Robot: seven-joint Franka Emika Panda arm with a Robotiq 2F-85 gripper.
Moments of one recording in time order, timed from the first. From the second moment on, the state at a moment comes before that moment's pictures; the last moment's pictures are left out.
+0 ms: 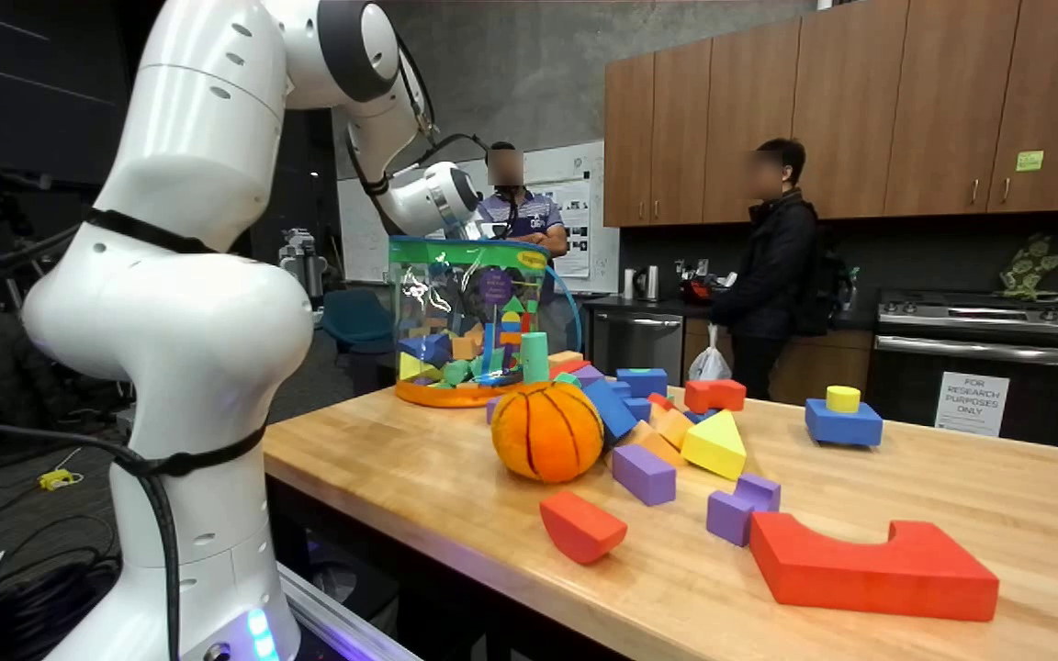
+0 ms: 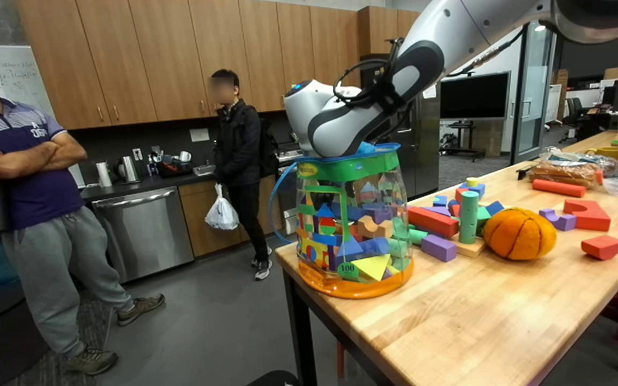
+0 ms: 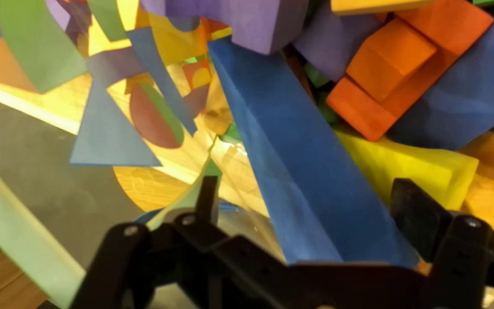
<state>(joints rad) 0.24 0.33 0.08 -1.74 -0.50 2.05 0.39</state>
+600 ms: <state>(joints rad) 0.24 0.34 0.08 -1.74 -0.50 2.05 0.39</state>
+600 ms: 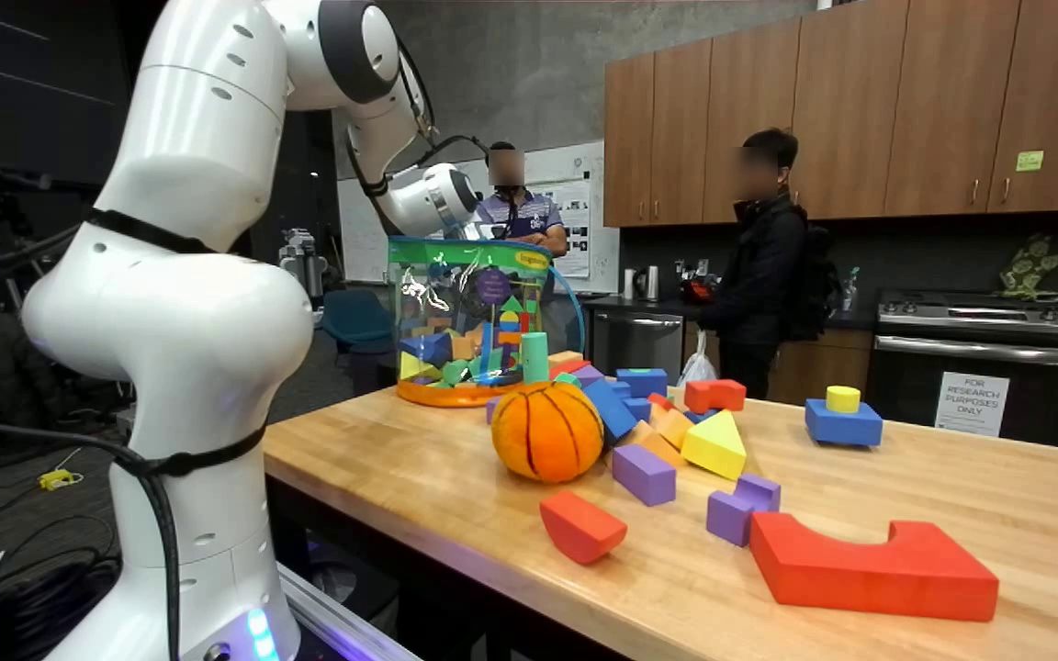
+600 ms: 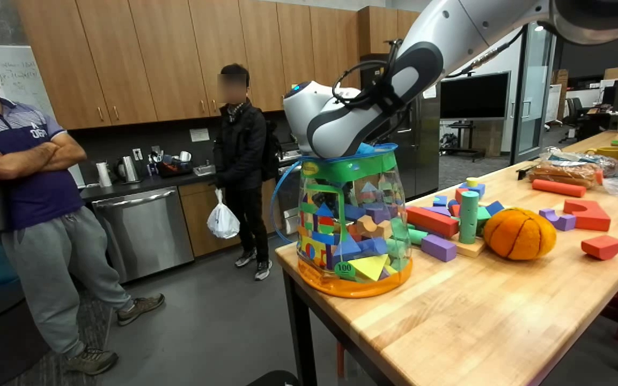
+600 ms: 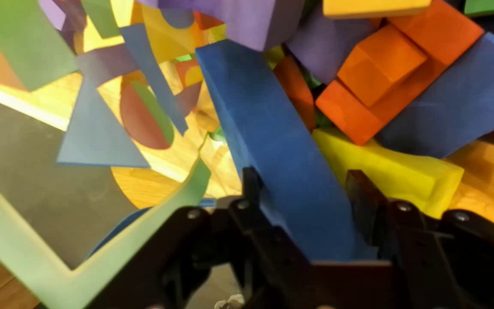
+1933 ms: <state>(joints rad) 0.24 -0.01 0.09 -1.91 -0.77 2.14 0.60</state>
